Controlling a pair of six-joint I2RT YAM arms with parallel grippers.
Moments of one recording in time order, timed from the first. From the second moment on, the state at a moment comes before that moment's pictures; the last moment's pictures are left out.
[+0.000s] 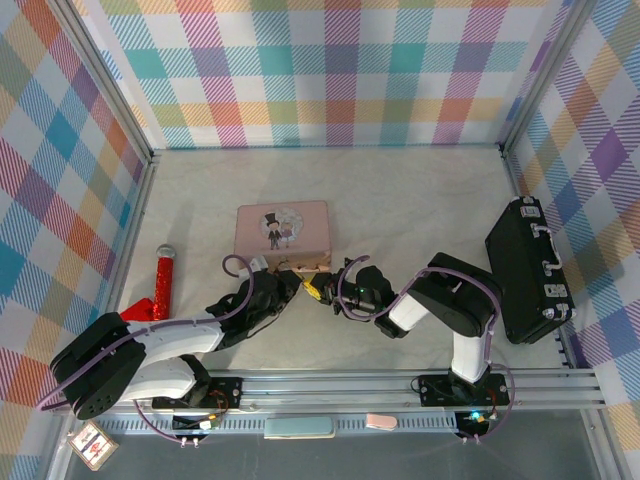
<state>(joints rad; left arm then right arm) -0.82 1.20 0.33 0.38 -0.19 -1.42 0.87 1.87 0.47 1.21 -0.27 1.74</state>
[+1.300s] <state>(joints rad) -0.84 1.12 0.42 0.08 -0.09 -1.38 0.83 1.75 0.38 1.13 -0.25 1.56</state>
